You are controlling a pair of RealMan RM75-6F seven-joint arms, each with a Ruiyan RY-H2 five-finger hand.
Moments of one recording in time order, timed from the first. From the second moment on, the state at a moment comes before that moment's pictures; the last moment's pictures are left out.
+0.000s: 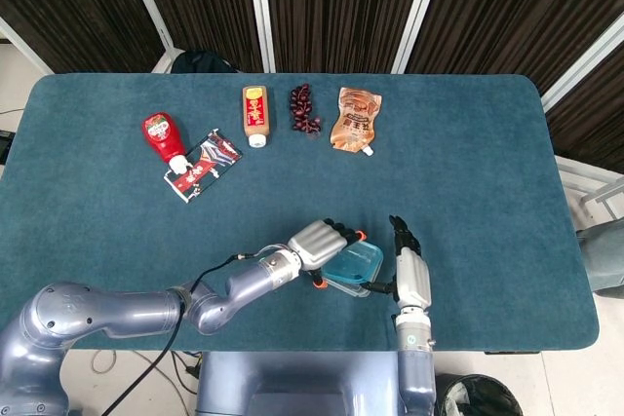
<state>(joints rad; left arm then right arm) -1.27 -1.76 -0.15 -1.30 0.96 0.49 0.27 0.27 -1.93 0.32 -1.77 -1.01 1.42 -0.35</state>
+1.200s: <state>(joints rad) -1.27 -1.70 -0.16 -1.33 0.95 0.53 0.24 0.28 -1.89 0.28 -1.73 -1.11 1.39 -0.19</state>
